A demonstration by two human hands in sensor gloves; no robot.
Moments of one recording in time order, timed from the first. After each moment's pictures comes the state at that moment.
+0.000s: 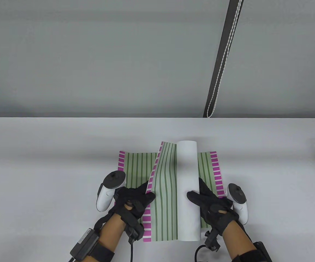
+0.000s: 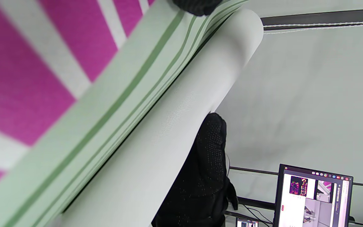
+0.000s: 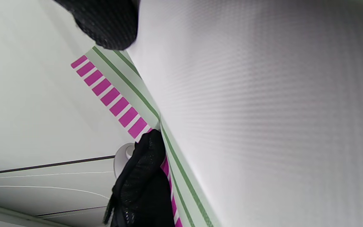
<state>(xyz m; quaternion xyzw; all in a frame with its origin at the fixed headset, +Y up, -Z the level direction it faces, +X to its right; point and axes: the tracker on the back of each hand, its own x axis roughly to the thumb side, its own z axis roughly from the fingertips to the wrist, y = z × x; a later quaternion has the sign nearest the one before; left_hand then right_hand) -0.128 -0.727 -0.328 -0.32 -0.13 0.62 0.70 0.180 -0.775 -0.314 0.12 0.23 0.63 0.73</state>
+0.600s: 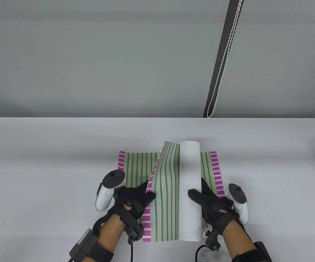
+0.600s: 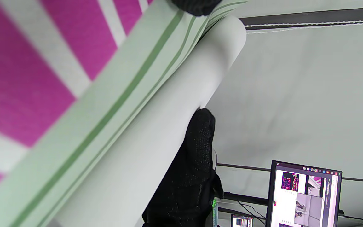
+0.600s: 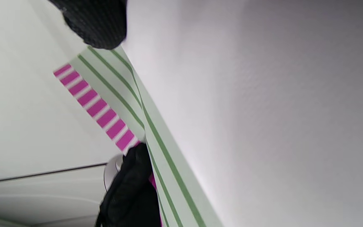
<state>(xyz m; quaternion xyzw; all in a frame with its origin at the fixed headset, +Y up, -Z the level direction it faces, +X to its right) -0.129 -0.715 -0.325 -0.31 -0.14 0.62 0.71 0.189 -0.779 -0.317 0.09 0.23 0.64 0.73</state>
